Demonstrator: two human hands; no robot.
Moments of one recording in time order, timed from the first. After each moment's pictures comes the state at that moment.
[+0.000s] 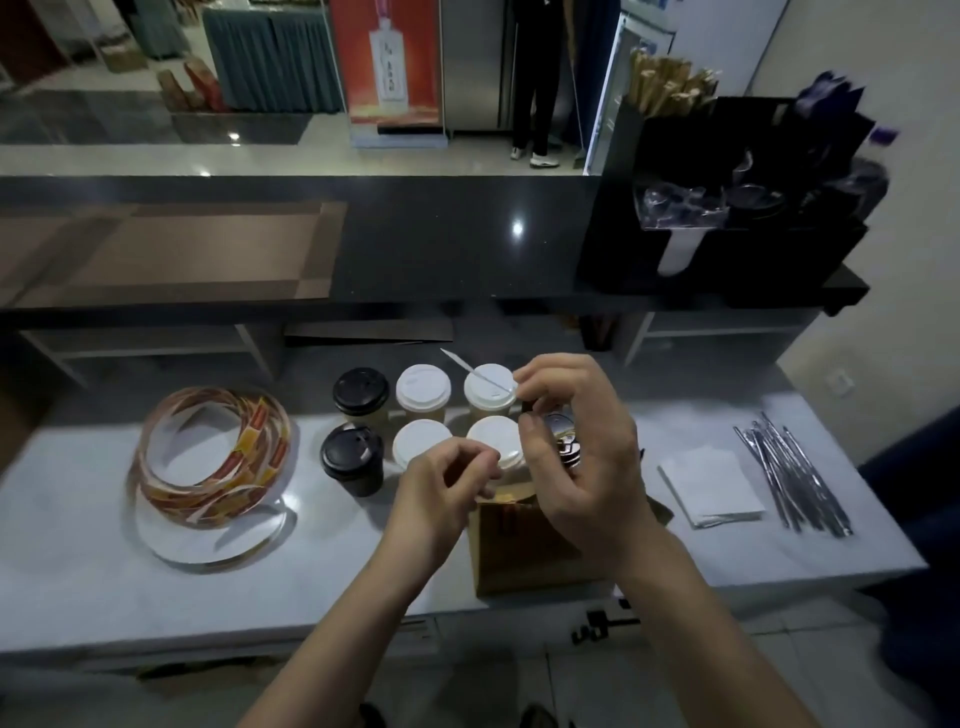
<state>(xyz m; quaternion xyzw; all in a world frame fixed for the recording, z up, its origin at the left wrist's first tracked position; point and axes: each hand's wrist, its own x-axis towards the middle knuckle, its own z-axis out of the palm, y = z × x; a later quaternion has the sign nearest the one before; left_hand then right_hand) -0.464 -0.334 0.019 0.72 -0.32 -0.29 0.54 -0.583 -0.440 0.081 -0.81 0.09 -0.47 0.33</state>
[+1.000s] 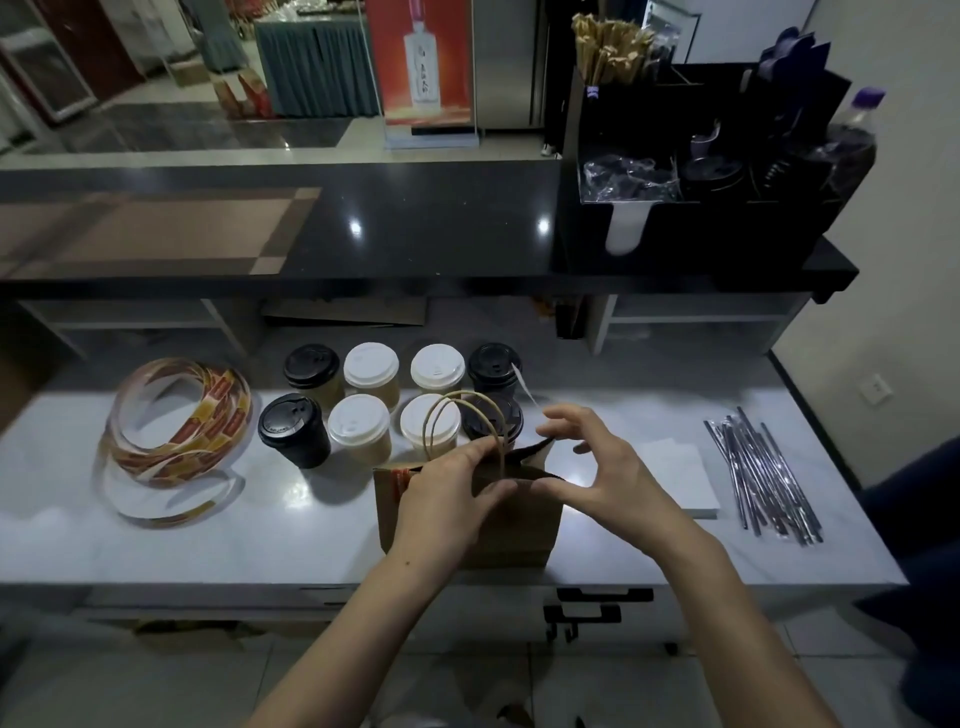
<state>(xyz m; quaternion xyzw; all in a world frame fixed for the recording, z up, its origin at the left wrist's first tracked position) -0.571 -0.415 -0.029 0.87 -0.39 -0.10 0.29 -0.717 -0.575 -0.021 -0.87 0.19 -0.15 0.43</state>
